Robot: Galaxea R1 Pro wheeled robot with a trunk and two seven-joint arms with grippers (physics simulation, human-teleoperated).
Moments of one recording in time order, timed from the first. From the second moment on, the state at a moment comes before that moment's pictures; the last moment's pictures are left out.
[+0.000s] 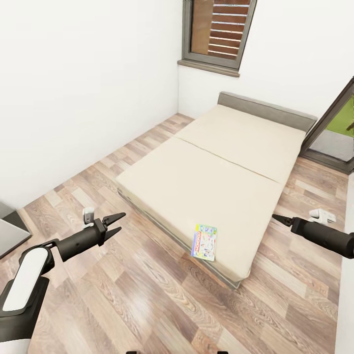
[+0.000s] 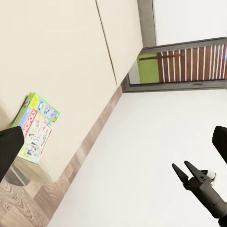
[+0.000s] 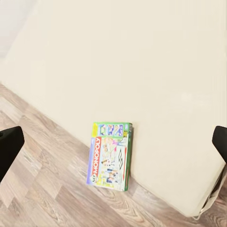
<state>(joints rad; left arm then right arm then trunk) -0.45 0.18 0.19 -1.51 1.28 1.02 -0.10 -0.45 -0.40 -0.35 -1.61 -0.66 1.00 0.26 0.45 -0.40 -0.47</state>
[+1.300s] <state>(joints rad) -0.45 0.19 0.15 -1.51 1.28 1.02 -0.10 -0.45 -0.40 -0.35 -1.61 -0.66 1.00 0.26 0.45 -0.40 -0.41</state>
